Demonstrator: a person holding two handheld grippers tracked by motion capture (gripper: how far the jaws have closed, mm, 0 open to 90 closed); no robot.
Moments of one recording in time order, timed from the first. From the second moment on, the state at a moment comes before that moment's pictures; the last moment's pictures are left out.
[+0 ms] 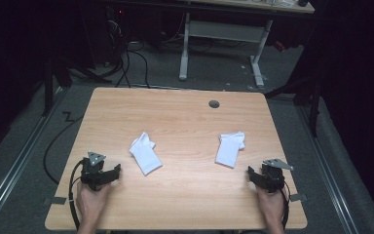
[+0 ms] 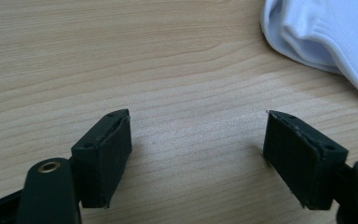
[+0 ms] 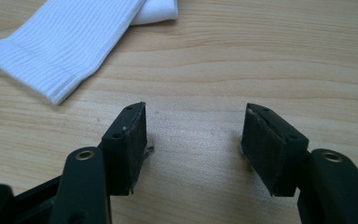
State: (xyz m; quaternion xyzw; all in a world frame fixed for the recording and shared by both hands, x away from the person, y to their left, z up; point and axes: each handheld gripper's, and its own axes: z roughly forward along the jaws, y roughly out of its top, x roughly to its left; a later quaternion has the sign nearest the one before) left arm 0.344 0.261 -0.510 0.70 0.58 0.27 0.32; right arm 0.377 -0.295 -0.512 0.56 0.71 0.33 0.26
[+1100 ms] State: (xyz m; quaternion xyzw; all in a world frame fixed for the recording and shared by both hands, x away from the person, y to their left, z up) left arm 0.346 0.260 -0.503 0.68 0.60 0.26 0.34; right arm 0.376 -0.296 -0.512 0.56 0.72 0.33 0.25
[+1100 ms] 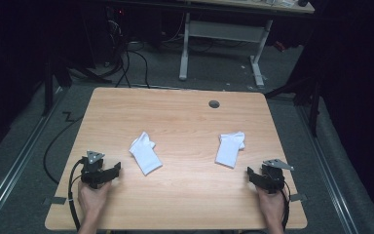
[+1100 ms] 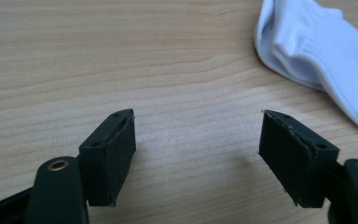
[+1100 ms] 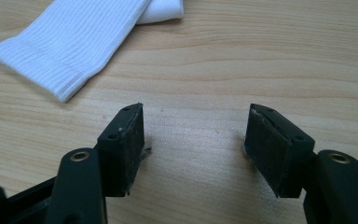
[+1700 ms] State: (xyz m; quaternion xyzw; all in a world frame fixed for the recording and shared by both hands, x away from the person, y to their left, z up) left arm 0.362 0.242 -0.485 0.70 0.56 0.23 0.38; right arm 0.376 -0.295 -0.512 0.55 0.72 0.33 0.26
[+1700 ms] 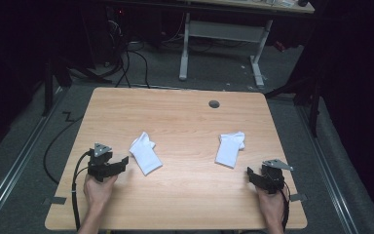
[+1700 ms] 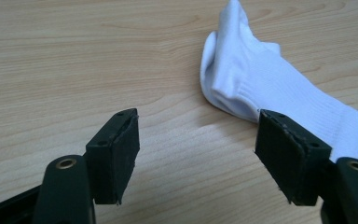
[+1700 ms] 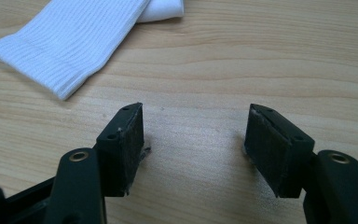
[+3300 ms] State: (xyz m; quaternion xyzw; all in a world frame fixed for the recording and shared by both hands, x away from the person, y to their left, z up) left arm 0.417 0.205 -0.479 0.73 0.55 0.21 0.36; right arm 0.379 -0.293 -0.512 0.55 0.73 0.33 0.25
